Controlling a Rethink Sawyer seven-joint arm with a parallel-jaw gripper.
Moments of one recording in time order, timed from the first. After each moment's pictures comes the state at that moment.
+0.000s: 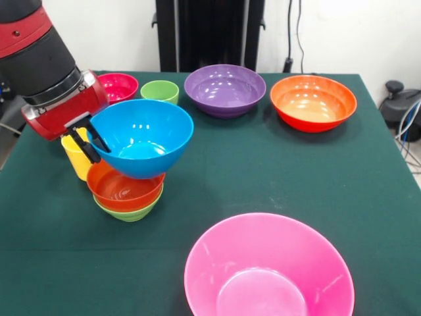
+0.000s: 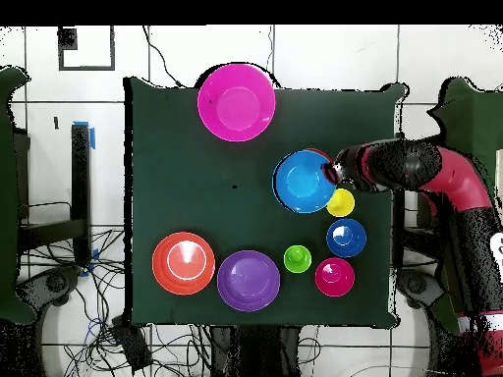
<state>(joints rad) -1.11 -0.31 0.97 1.35 -0.65 1.10 1.09</state>
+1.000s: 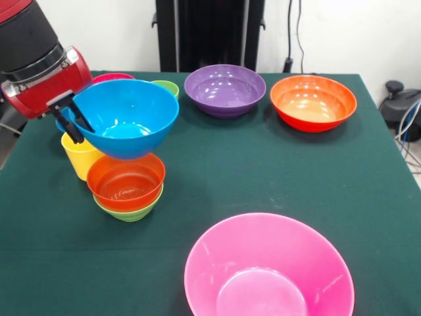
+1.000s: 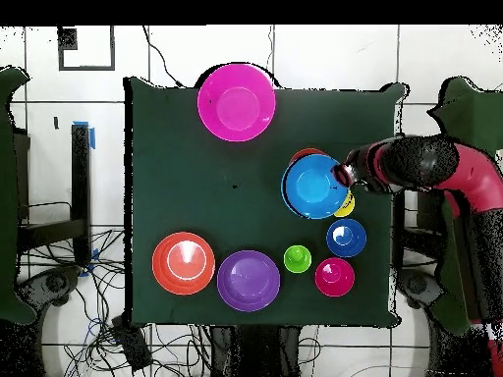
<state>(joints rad) -1.12 -0.38 0.97 1.35 -0.64 1.18 1.09</state>
